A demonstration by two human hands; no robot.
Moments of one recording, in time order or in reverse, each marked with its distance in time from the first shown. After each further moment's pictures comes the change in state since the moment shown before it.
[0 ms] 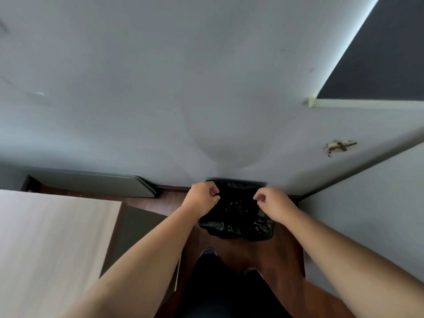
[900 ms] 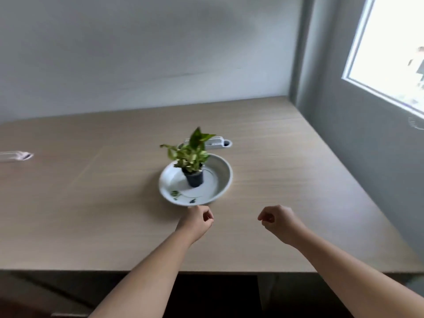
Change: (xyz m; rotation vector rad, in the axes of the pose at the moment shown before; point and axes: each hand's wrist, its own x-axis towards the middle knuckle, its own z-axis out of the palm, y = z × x) left_hand -0.564 -0.253 -0.020 -0.393 1.074 -1.002; right_hand -0.306 -0.369 0.253 -0.498 -0.553 -1.277
